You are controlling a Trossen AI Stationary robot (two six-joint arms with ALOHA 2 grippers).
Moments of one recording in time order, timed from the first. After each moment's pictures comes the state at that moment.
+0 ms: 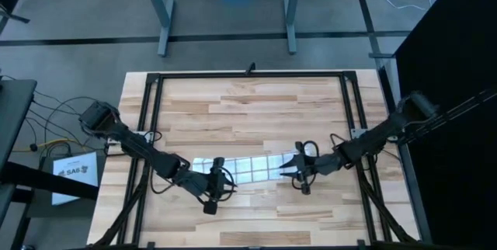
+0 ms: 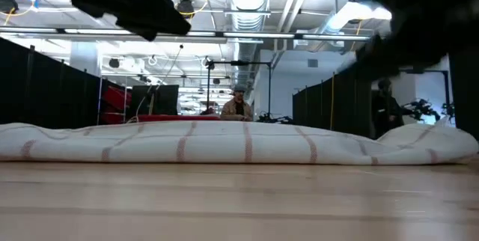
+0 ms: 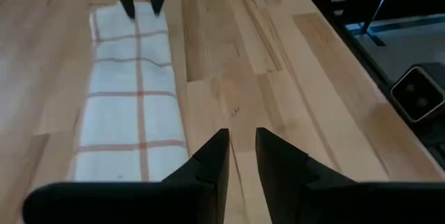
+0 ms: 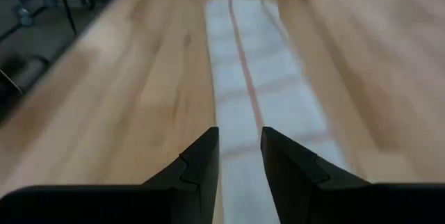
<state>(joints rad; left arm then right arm) -0.55 1.51 0.77 0.19 -0.38 -0.17 0.47 1.33 0.46 0.43 0.38 0.20</state>
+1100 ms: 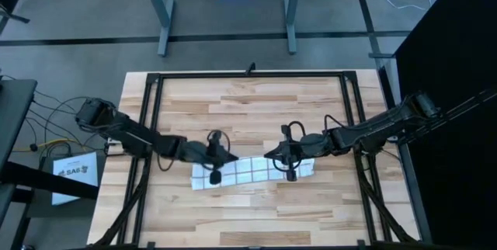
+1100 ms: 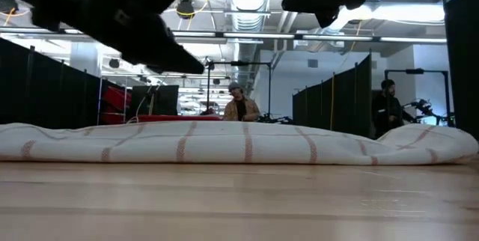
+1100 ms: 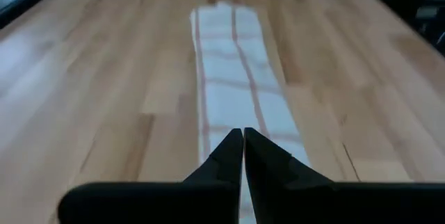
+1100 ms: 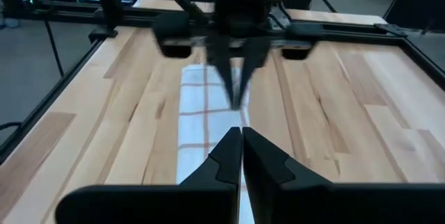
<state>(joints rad) -0.24 1.50 0.52 0.60 -0.23 -0.08 0.28 1.35 0.75 0.20 0.23 0.03</state>
